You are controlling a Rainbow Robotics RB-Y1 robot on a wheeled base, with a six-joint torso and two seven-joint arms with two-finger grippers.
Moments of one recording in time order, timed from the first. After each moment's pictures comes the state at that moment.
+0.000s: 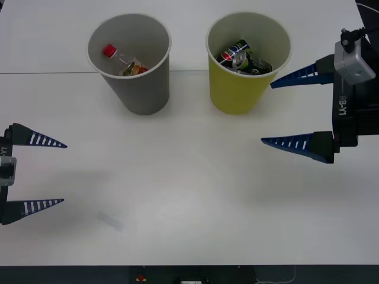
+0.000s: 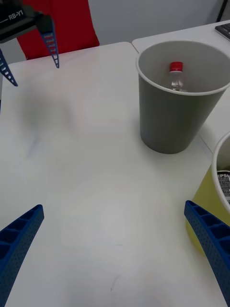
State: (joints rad) right arm -0.24 -0.90 -0.20 -2.17 1.44 -1.33 -0.76; left arm 0.26 1.13 0.26 -2.01 -1.31 -1.13 -0.09
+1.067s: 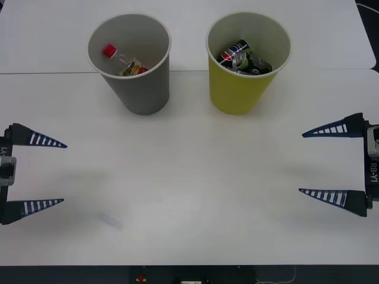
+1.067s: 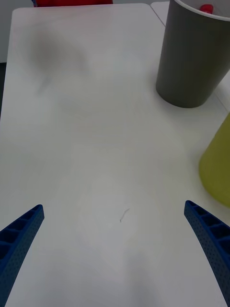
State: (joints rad) right arm 0.13 -0.88 -0.30 -2.05 1.35 -1.30 -0.21; left arm 0.26 1.13 0.26 -2.01 -1.31 -1.13 -0.09
